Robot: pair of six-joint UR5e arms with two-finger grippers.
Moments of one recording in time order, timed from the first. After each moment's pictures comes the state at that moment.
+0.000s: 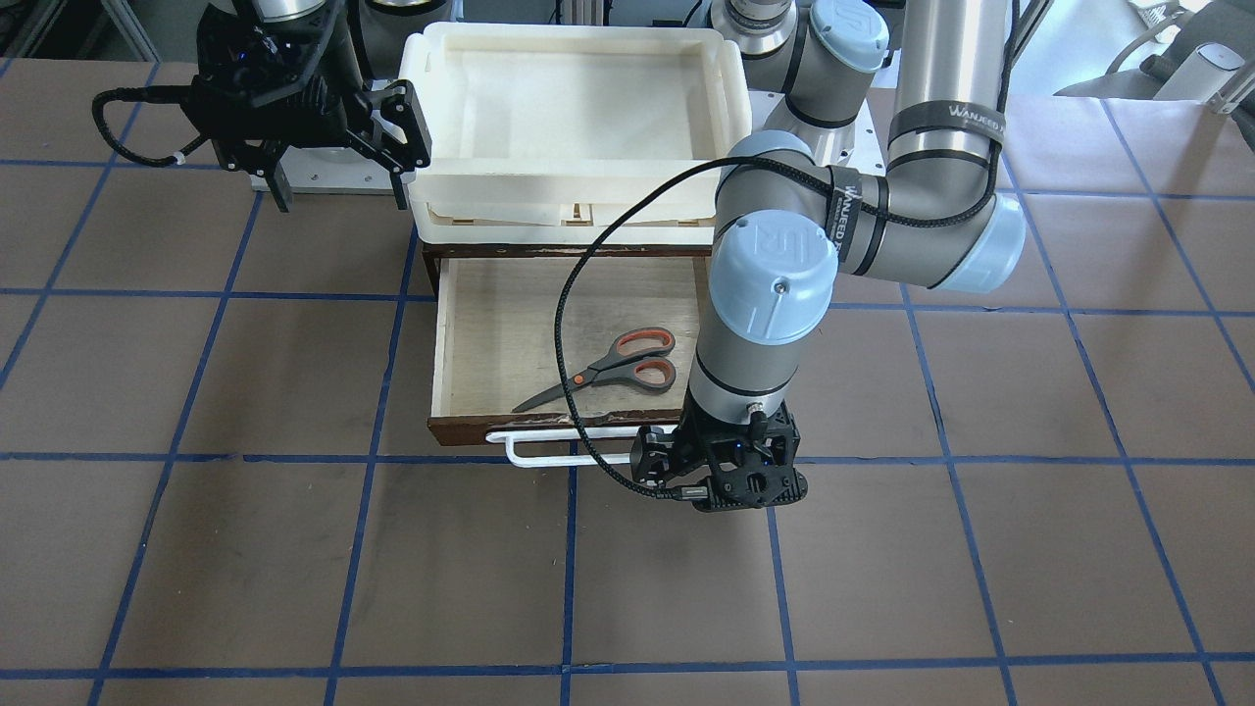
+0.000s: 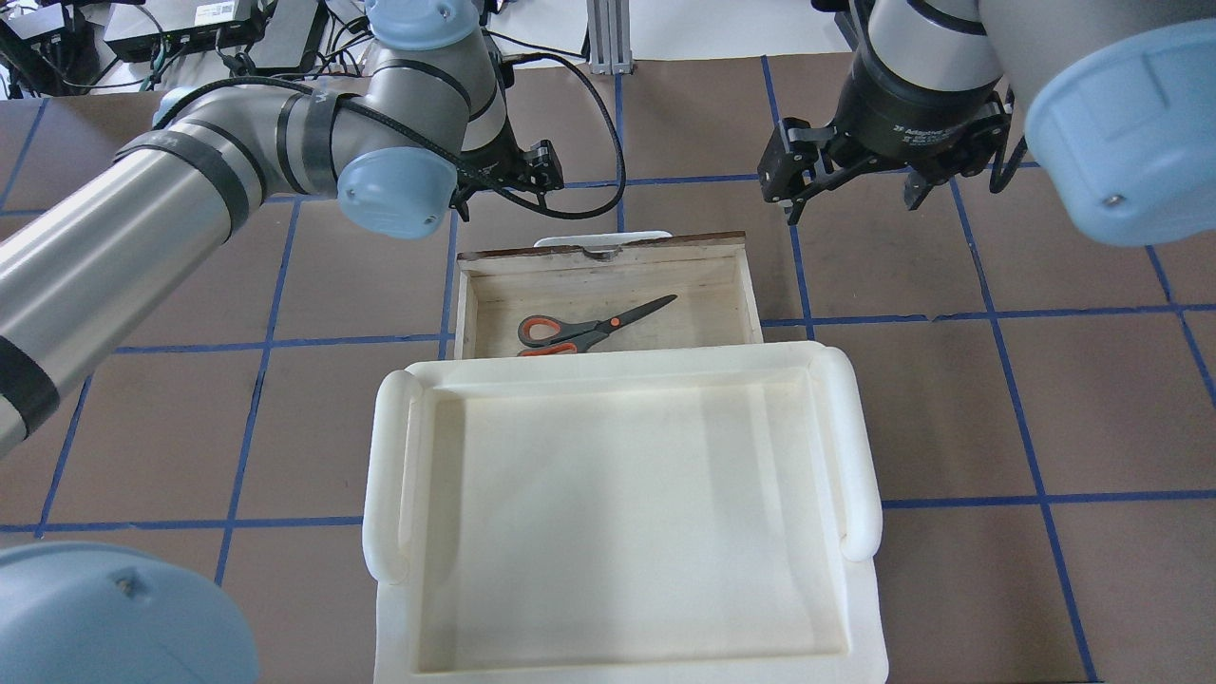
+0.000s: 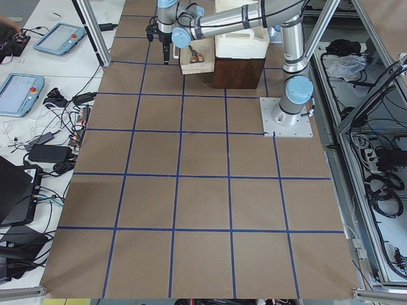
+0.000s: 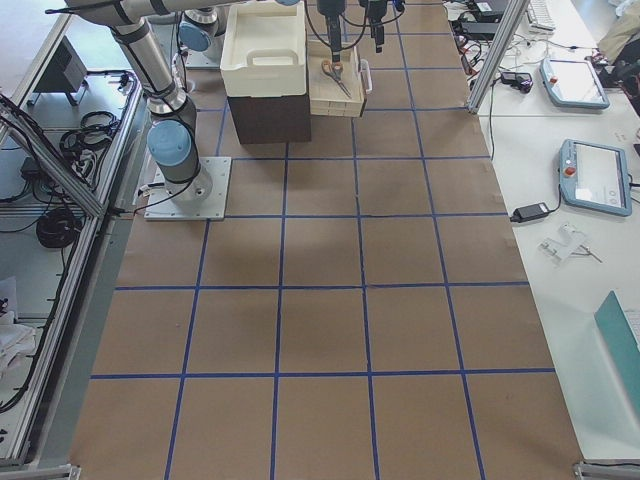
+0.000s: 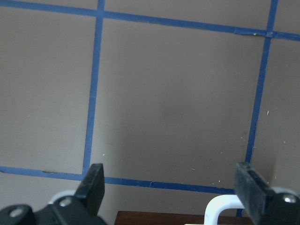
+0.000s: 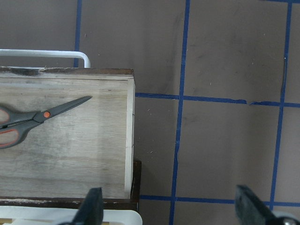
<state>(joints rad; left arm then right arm) -1.76 -2.02 -1.53 -1.04 1.59 -0.29 1.70 -1.63 1.56 -1.62 -1.60 0.05</state>
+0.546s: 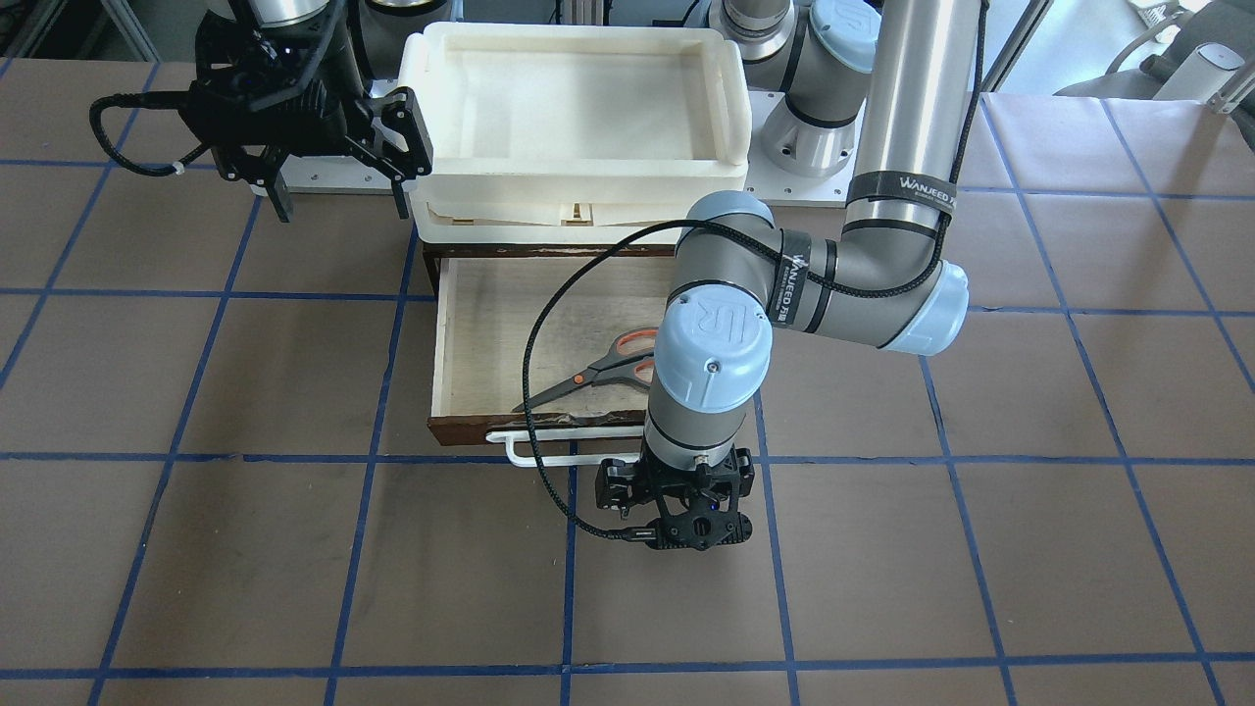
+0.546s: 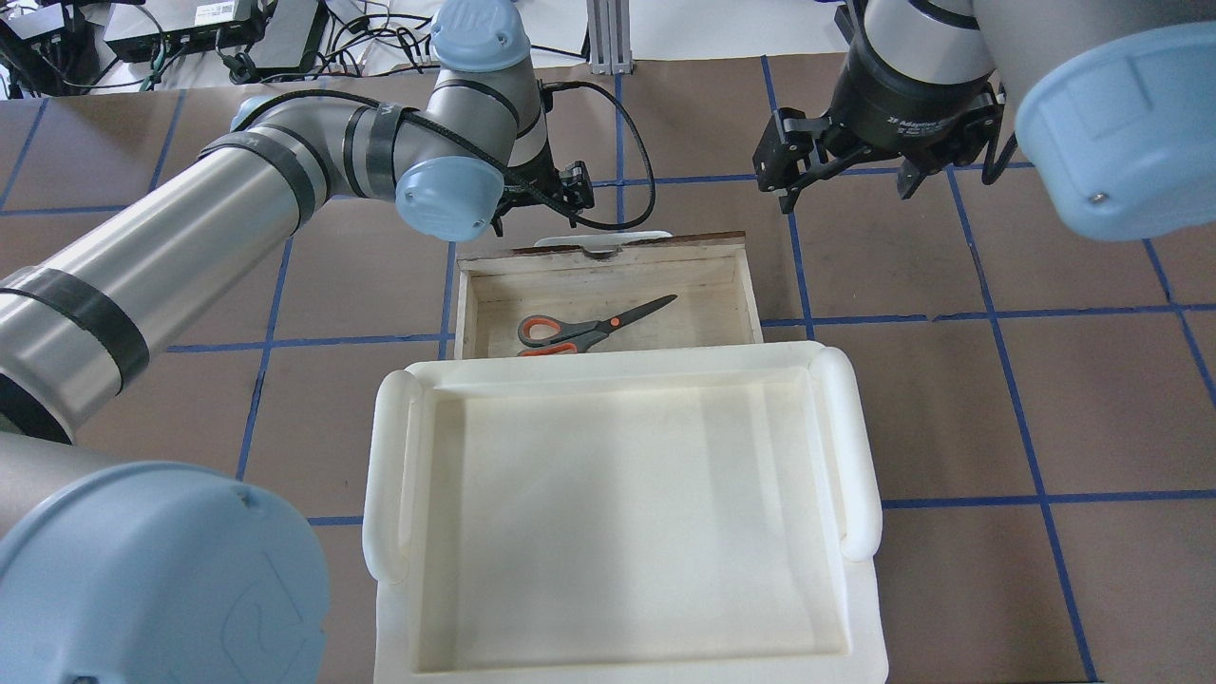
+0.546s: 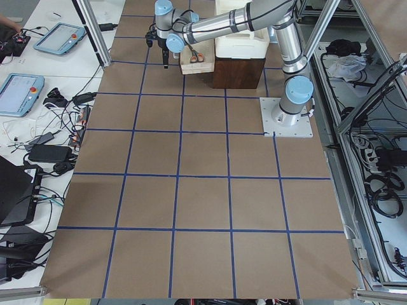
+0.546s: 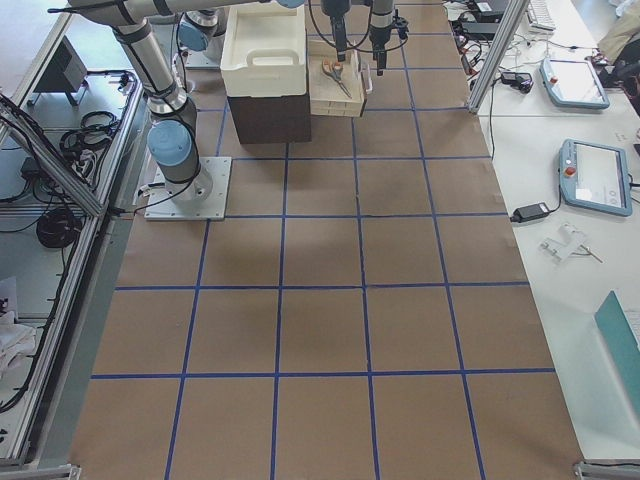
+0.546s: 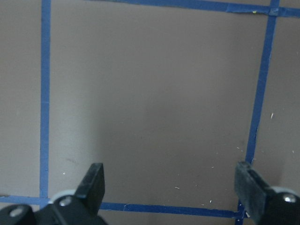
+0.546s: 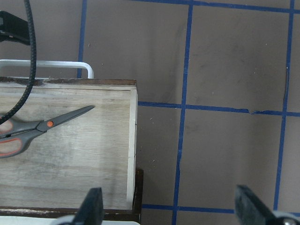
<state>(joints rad) -1.79 -2.12 -1.45 -1.09 1.59 -0.31 1.70 -1.63 1.56 -1.64 -1.59 0.04</state>
